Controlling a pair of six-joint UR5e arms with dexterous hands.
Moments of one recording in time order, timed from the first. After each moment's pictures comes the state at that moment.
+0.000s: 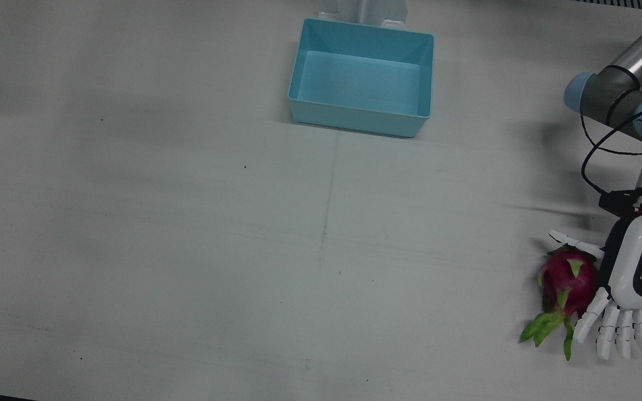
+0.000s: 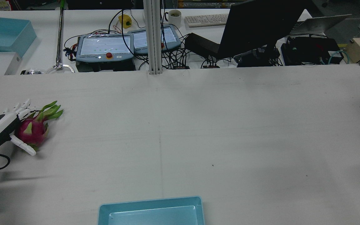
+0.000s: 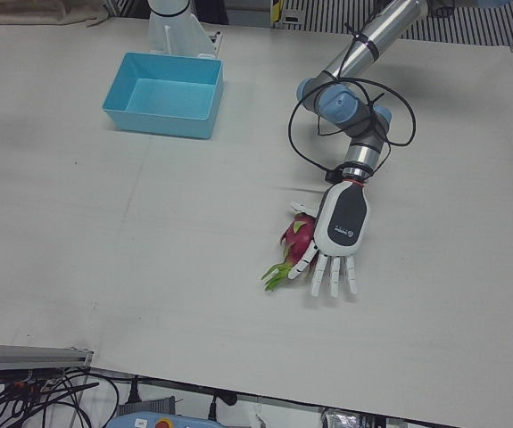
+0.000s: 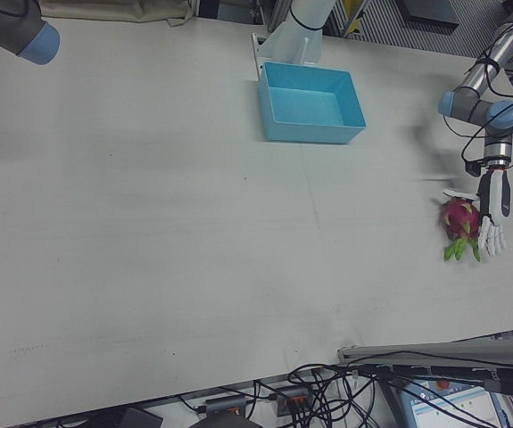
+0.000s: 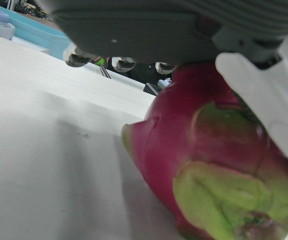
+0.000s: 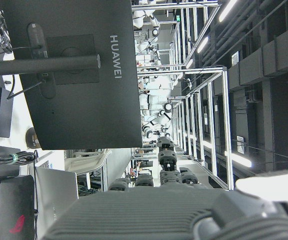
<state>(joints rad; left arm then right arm) -0.77 -1.70 -1.60 0.23 1.12 1.16 1.44 -1.54 1.61 -3.20 -1.44 0.08</state>
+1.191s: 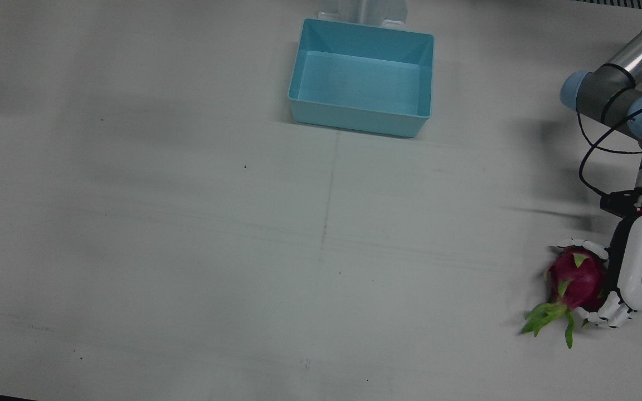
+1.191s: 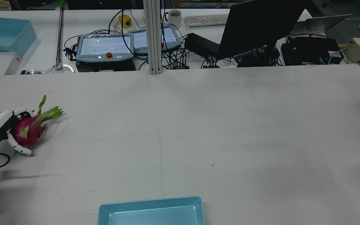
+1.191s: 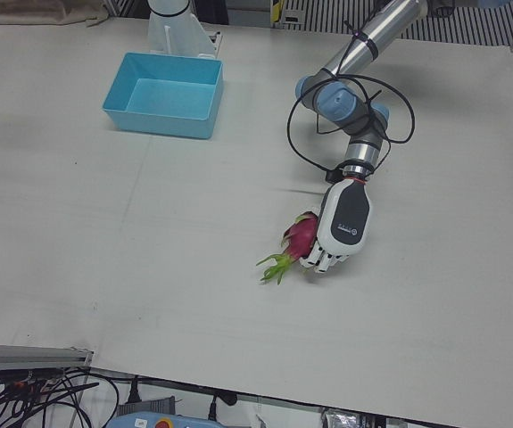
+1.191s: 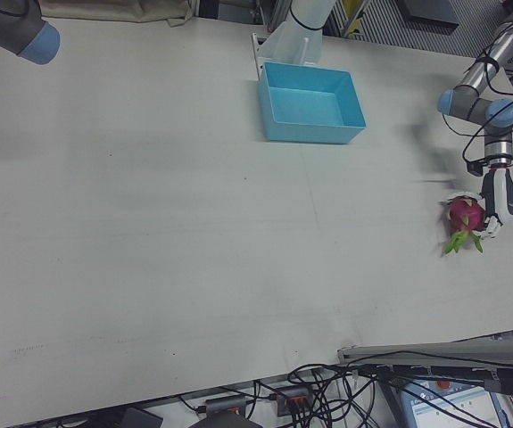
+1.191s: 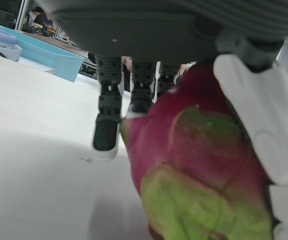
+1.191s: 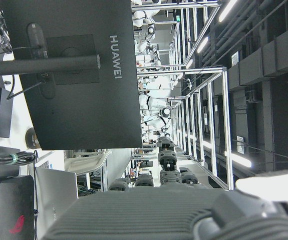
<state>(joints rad) -0.76 -1.70 -1.63 0.24 1.05 1.18 1.44 -1.54 1.61 -3.20 -1.45 0.08</state>
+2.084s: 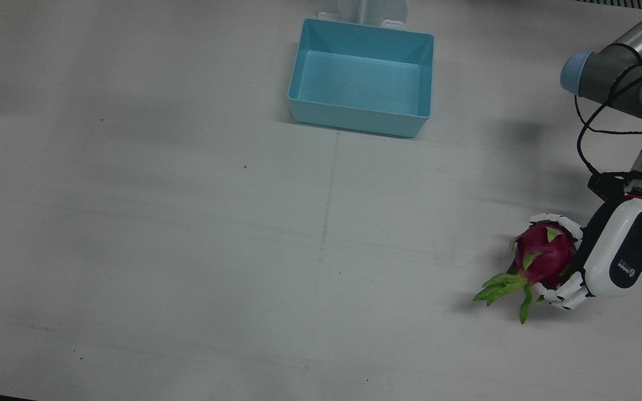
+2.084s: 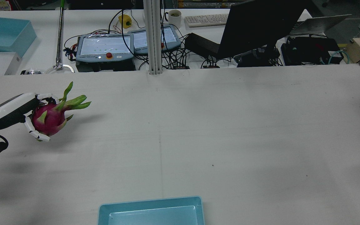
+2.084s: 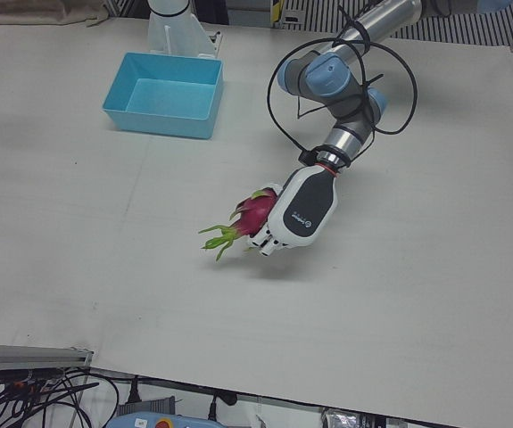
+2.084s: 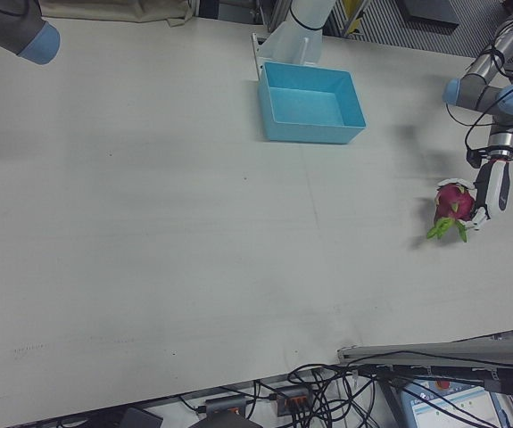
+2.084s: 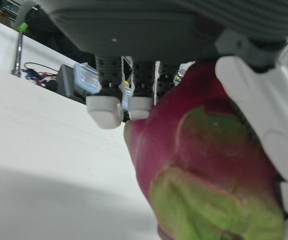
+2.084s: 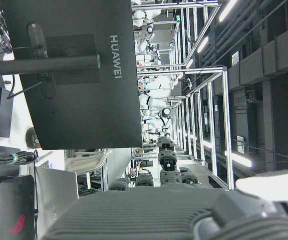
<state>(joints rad) -0.88 -1.79 -1.77 0.32 1.42 1.12 1.44 -1.54 1.61 -3.20 -1.45 0.08</state>
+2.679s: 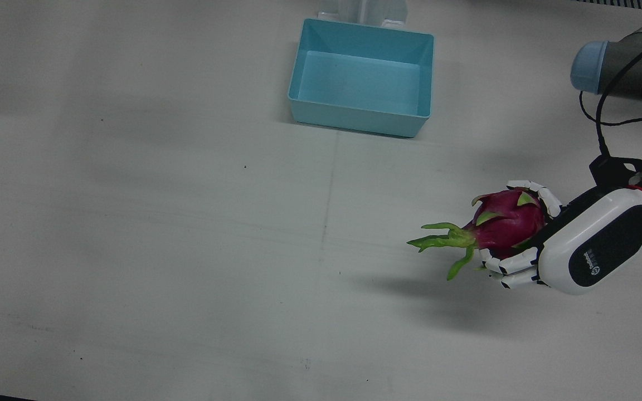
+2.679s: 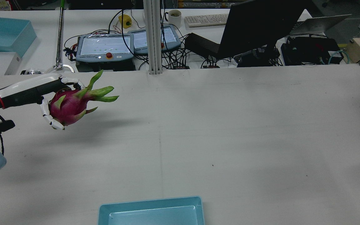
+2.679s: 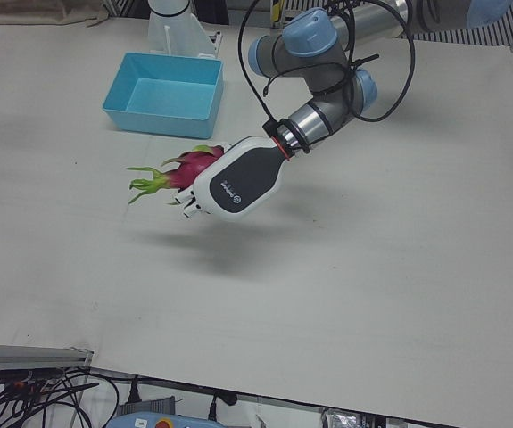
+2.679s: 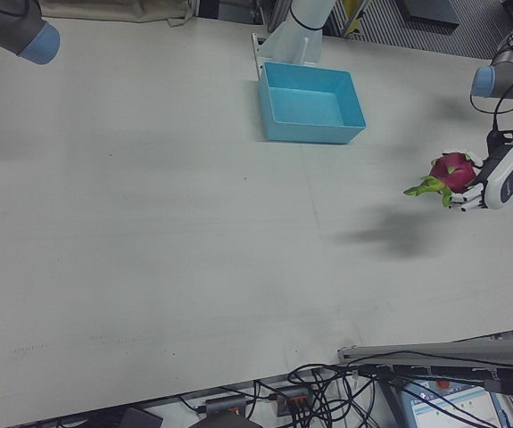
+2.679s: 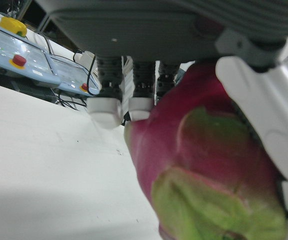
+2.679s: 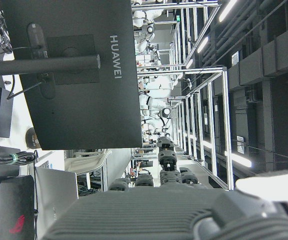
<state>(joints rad) -1.00 -1.97 -1.84 0.36 1.85 1.05 1.44 -1.54 1.61 -3.20 -1.45 0.08</state>
